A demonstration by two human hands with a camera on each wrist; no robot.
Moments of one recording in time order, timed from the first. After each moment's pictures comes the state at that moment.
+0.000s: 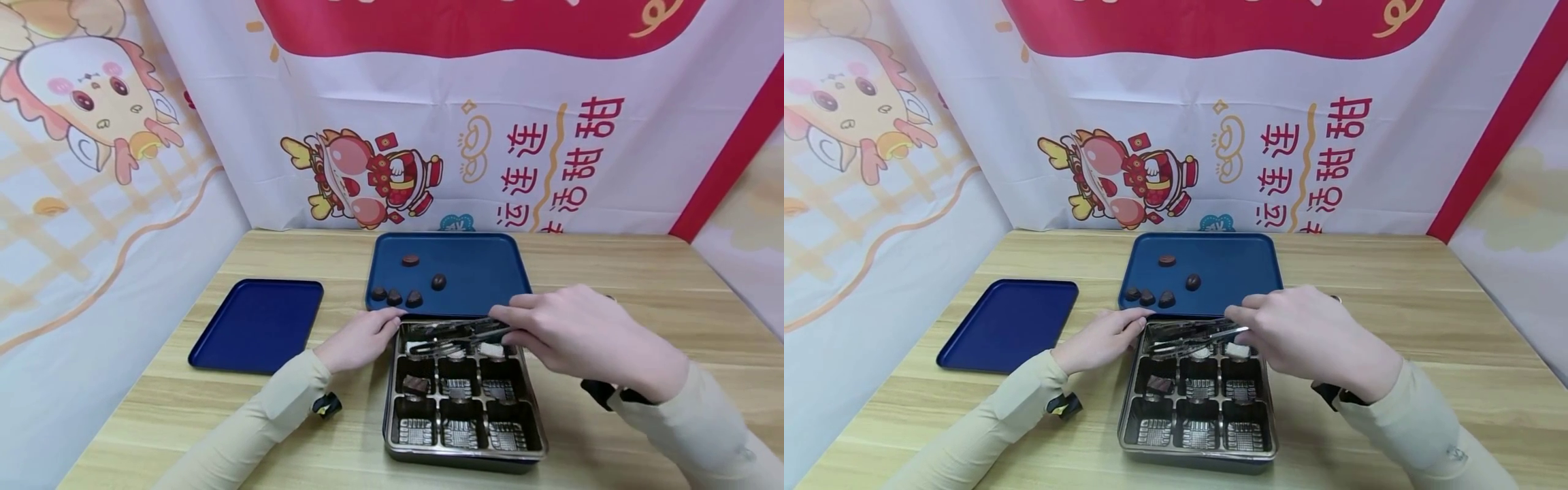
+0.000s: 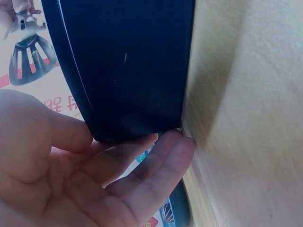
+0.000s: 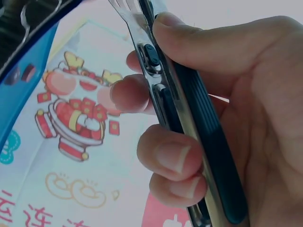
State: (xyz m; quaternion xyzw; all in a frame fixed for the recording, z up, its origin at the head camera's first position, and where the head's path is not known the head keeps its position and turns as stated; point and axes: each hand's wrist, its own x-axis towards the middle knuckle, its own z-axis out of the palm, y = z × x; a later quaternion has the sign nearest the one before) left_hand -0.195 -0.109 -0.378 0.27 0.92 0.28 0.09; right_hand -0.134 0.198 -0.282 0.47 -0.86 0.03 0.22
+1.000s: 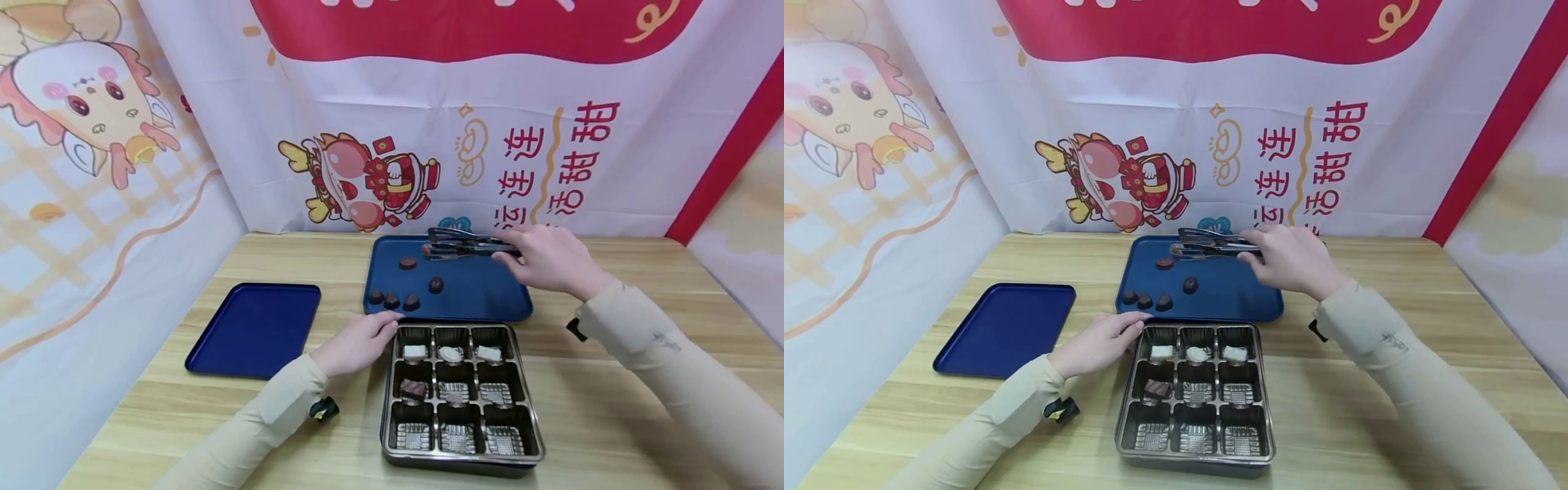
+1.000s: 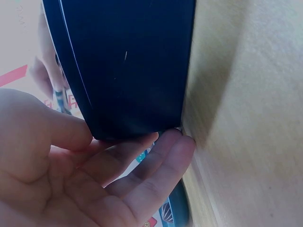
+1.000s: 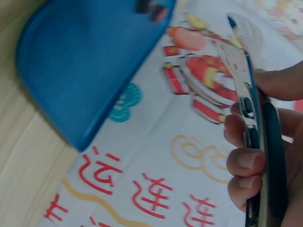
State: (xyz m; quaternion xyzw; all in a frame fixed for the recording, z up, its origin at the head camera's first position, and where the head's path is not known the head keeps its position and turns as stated) left_hand -0.196 -0.109 -0.377 0.27 0.91 0.30 0.10; right_hand -0.256 0.223 -0.306 0.30 -0.93 0.01 0.20
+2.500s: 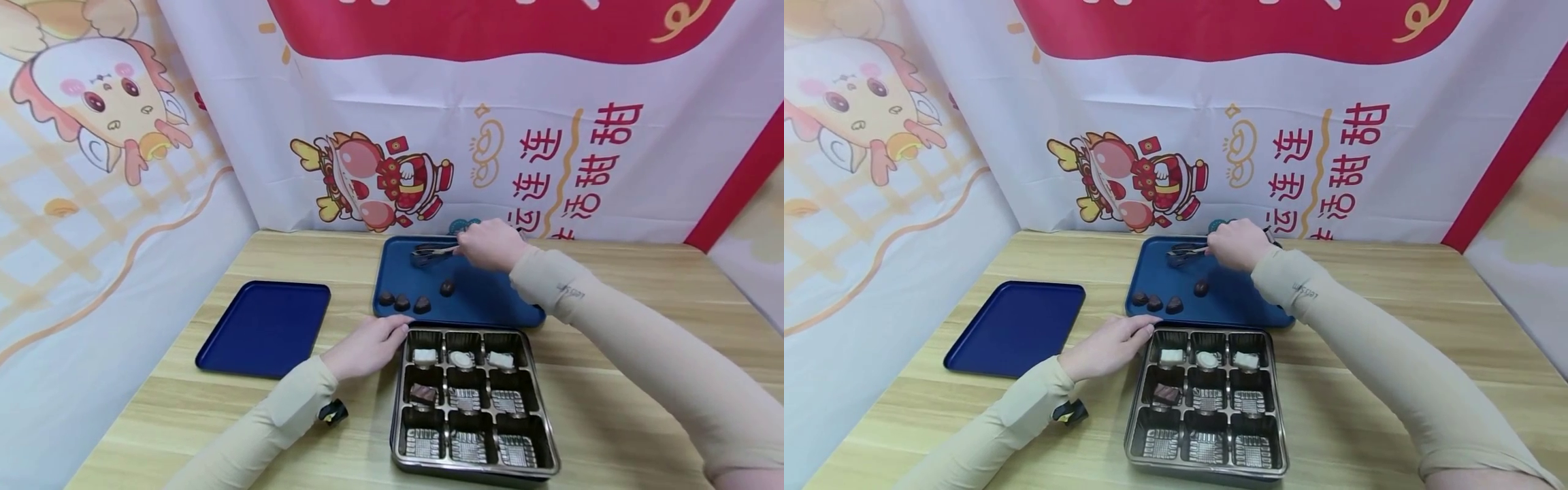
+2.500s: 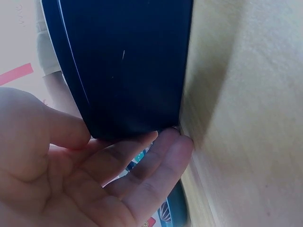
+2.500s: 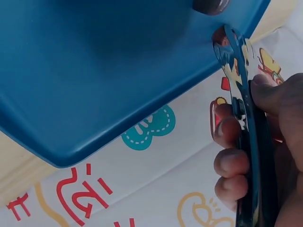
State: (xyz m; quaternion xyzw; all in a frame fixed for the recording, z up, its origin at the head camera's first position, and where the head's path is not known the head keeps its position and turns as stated) left_hand -0.197 -0.112 -0.378 0.28 0.91 0.30 0.09; right_hand -0.333 0.144 -0.325 0.35 -0.93 -0.12 0.10
